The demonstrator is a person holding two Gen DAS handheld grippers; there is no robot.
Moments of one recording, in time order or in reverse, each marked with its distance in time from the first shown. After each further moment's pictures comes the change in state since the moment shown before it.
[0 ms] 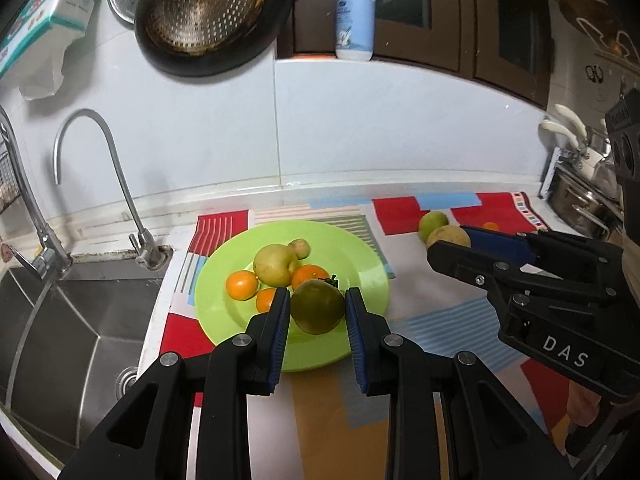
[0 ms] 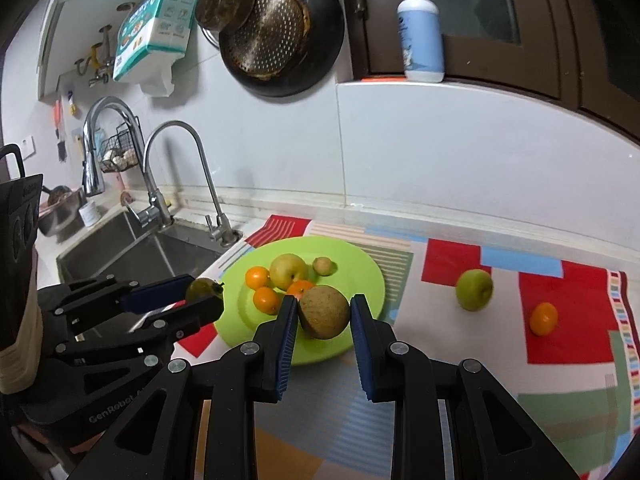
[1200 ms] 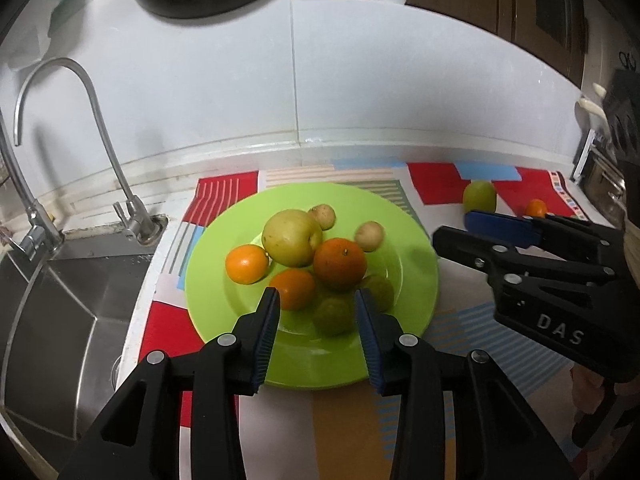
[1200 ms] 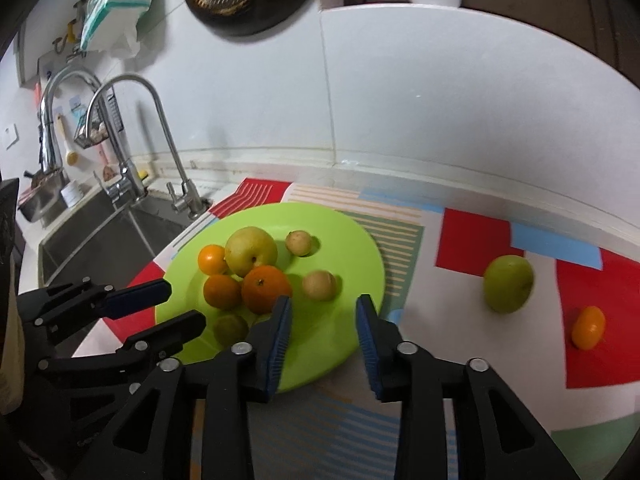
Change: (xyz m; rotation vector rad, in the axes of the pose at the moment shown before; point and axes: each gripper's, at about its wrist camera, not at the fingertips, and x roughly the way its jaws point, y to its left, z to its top) left arm 0.061 0.014 -0.007 -0.025 0.097 0.048; right arm 0.082 -0.024 -0.005 0.012 0.115 -0.003
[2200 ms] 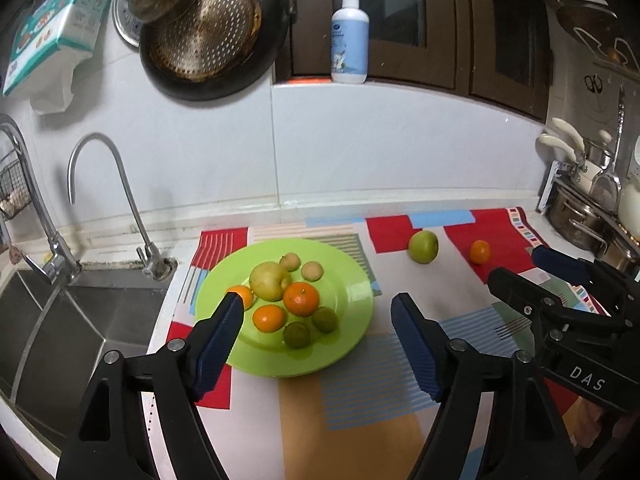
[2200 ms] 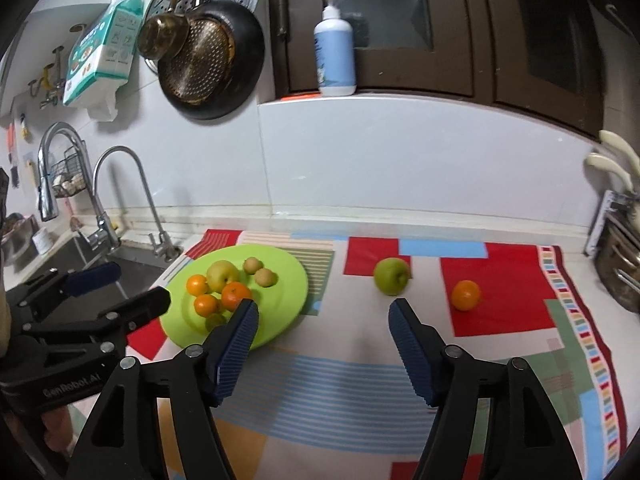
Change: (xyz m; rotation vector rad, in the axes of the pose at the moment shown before) left arm -0.095 -0.030 0.007 0.013 -0.159 -0.030; right arm -0.135 -0.001 -0.028 0.097 -0.171 -0.233
